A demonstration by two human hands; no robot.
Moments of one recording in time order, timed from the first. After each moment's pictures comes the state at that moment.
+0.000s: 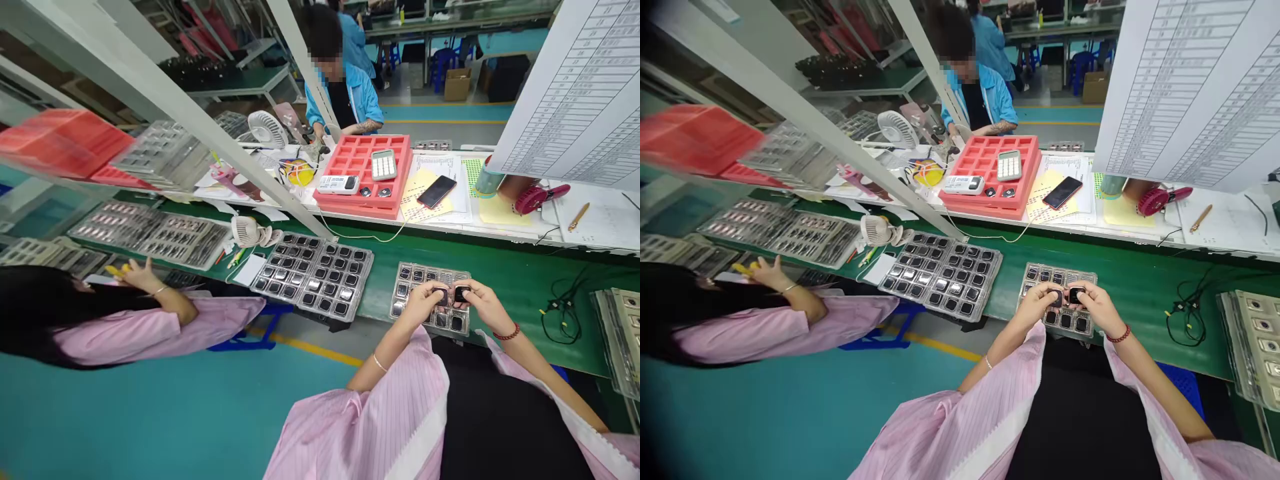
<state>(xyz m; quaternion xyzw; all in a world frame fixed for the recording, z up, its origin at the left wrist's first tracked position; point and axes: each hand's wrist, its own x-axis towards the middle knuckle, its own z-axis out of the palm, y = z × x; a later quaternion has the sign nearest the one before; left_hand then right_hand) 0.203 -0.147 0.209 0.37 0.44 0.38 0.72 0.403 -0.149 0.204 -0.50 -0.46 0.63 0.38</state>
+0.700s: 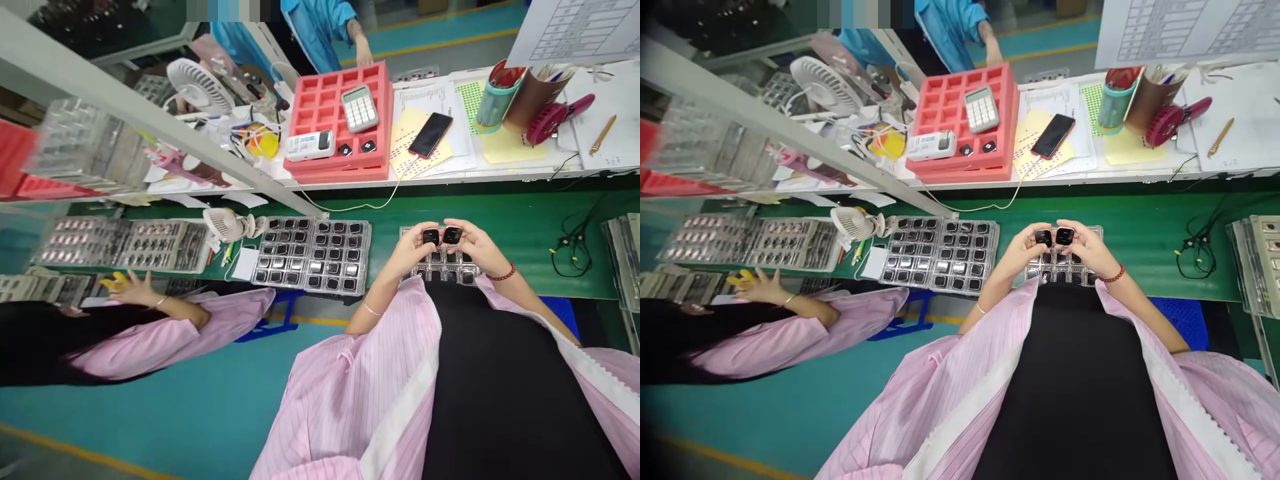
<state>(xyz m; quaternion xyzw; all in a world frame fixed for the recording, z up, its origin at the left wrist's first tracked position) 0.144 -0.103 0.198 0.48 0.37 0.35 0.71 0.355 -0.131 0.193 -0.44 -0.49 0.61 0.44</state>
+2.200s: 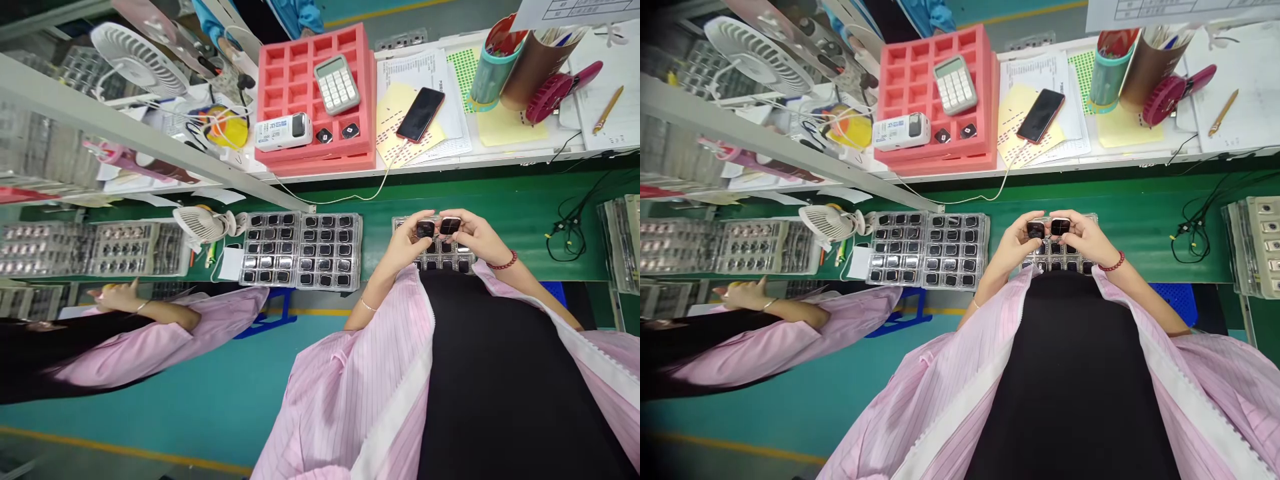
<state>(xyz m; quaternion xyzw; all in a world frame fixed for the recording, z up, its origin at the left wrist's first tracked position) 0.145 -0.094 0.193 0.55 0.37 0.35 0.66 0.363 -0.118 0.194 -0.43 -0.51 0.61 0.43</state>
